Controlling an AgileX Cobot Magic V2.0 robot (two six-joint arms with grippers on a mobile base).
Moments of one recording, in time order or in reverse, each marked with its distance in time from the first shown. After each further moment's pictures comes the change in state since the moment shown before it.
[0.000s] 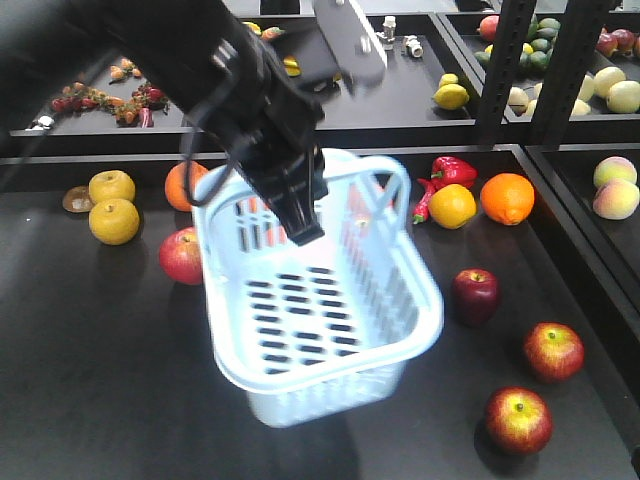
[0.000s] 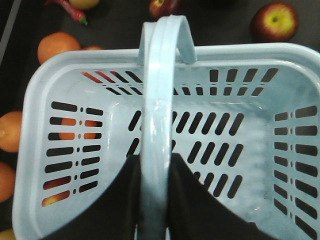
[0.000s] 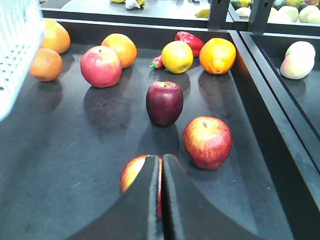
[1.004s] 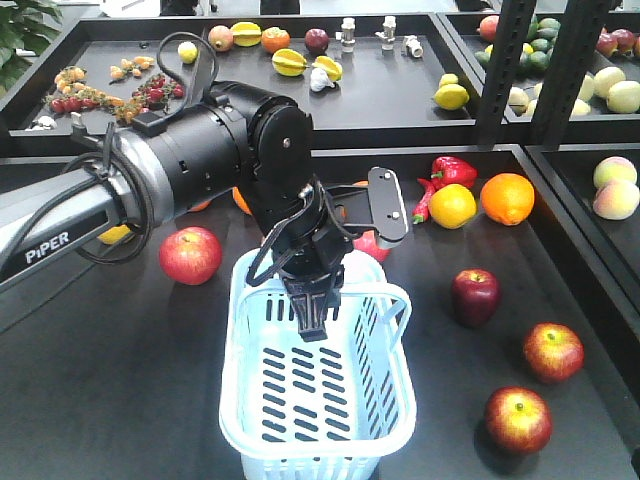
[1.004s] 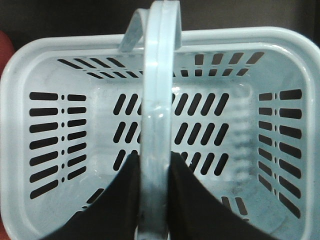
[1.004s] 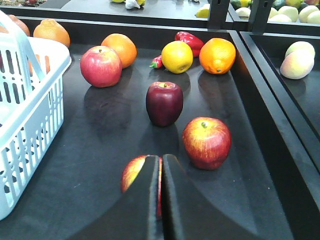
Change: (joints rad) left arm 0.000 0.183 0.151 -0.109 -0.064 0.258; right arm 0.000 0.000 0.000 0.000 0.000 0.000
